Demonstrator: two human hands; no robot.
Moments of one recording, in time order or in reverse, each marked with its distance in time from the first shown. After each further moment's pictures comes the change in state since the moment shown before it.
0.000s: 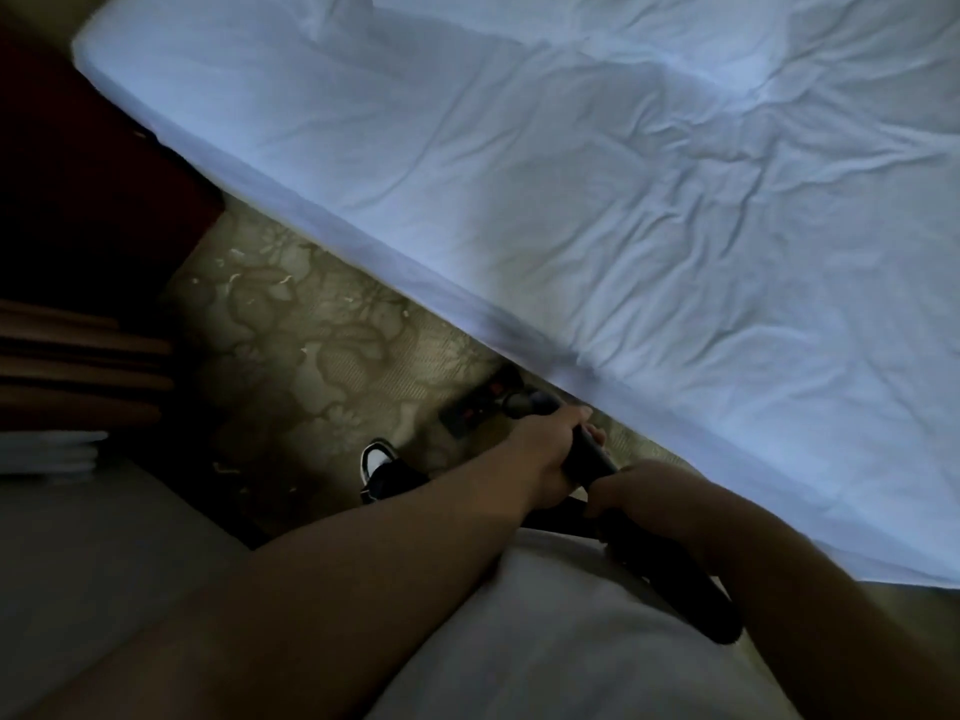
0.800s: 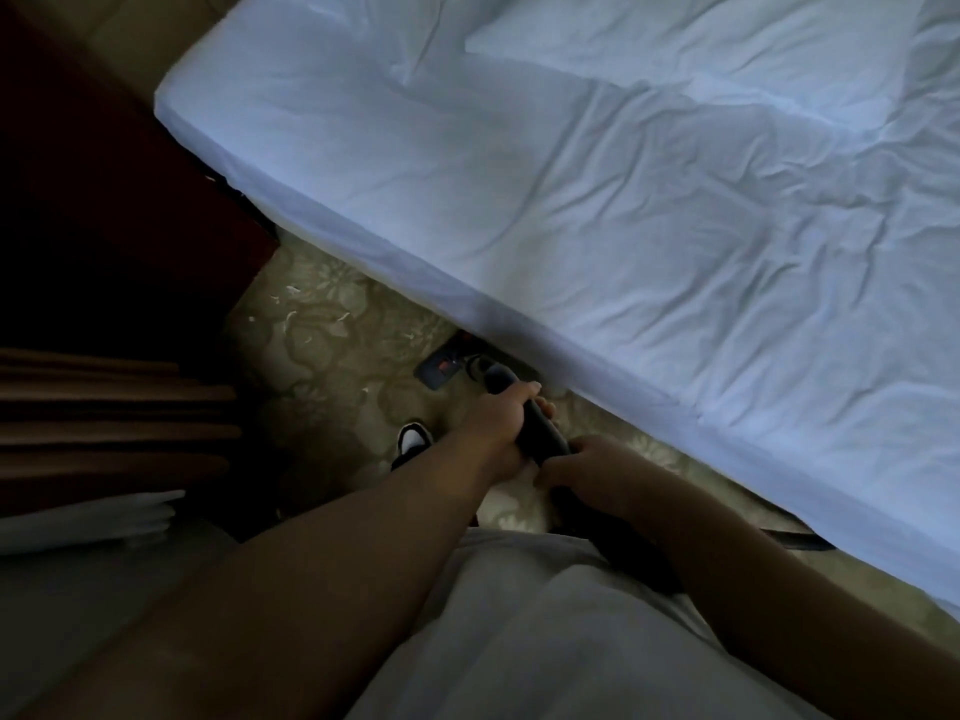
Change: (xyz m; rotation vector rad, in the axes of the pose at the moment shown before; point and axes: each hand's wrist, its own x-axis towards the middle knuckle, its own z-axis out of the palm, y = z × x) left_hand -0.001 0.184 -0.191 -0.044 0.075 0.165; right_hand 0.059 -0.207 0.141 -0.051 0.001 -0.224
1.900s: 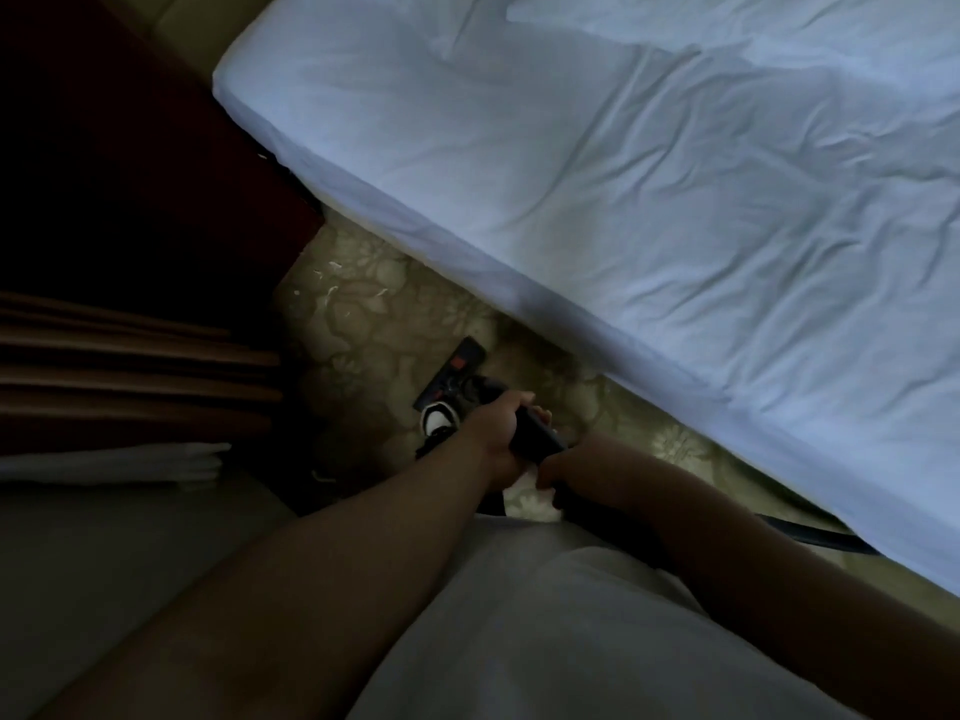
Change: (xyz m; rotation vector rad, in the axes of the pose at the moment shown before) left_hand -0.013 -0.032 -0.030 -0.105 0.098 -0.087; right_hand 0.008 0.018 0.016 -0.114 -0.098 0.057
